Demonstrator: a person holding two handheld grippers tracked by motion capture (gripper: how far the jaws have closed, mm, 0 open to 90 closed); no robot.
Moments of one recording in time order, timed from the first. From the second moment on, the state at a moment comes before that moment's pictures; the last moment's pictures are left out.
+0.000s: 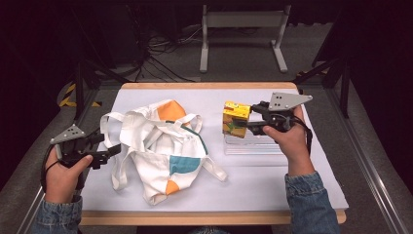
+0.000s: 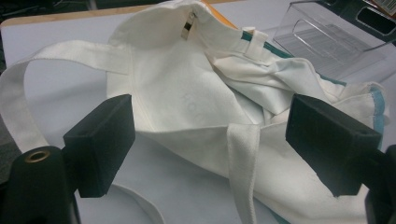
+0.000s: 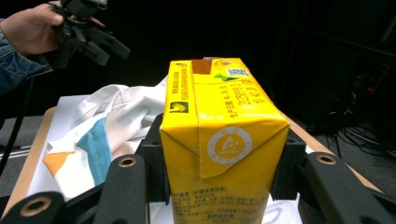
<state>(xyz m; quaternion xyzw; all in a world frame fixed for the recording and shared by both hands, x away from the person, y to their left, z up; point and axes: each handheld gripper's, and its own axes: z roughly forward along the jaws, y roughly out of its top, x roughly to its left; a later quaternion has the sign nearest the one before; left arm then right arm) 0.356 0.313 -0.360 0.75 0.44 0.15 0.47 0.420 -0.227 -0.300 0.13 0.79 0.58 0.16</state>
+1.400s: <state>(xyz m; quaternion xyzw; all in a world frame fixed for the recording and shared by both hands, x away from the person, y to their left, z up) 0.358 0.314 -0.362 0.75 0.43 0.15 0.47 0.454 -0.251 -0.363 0.16 0.83 0.51 0.15</state>
